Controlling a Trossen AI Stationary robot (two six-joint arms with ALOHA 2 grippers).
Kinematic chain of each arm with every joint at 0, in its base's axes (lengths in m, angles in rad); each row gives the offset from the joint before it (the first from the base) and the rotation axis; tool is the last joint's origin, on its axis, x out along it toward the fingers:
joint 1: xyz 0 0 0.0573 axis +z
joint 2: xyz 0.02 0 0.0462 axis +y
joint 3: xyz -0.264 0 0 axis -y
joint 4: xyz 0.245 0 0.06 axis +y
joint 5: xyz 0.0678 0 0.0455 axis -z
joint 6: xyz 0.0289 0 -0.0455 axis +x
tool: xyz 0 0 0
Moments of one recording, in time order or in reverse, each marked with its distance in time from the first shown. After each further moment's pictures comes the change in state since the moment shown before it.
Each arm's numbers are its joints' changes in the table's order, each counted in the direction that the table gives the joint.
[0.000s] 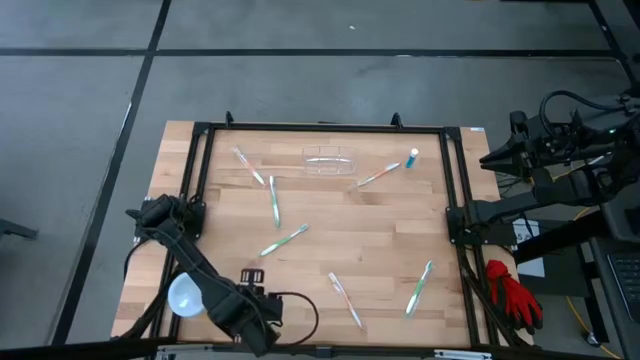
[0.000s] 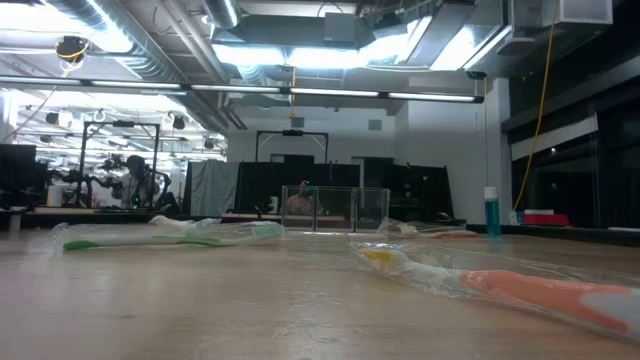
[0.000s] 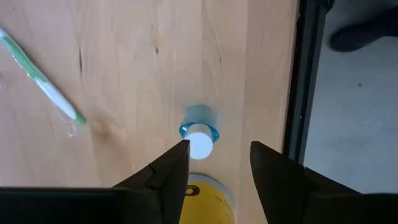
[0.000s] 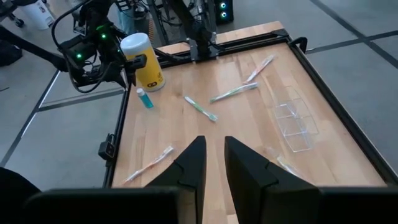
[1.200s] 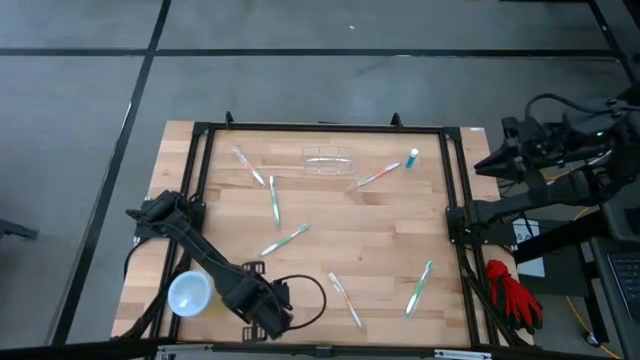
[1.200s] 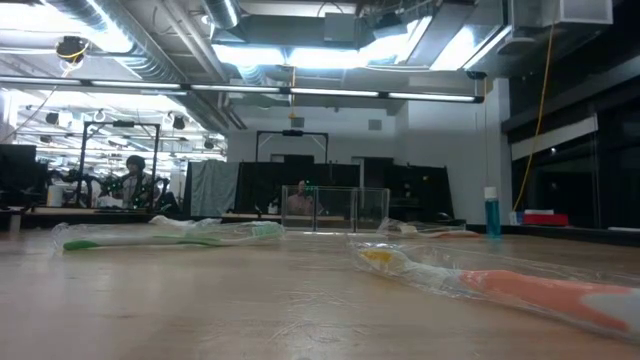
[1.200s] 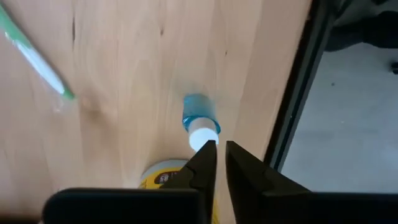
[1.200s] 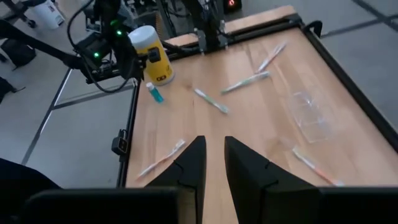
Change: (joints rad) left arm 0.104 -0.005 0.001 0.021 0.142 -0.069; right arm 0.000 0.000 -0.042 -0.016 -0.047 0.049
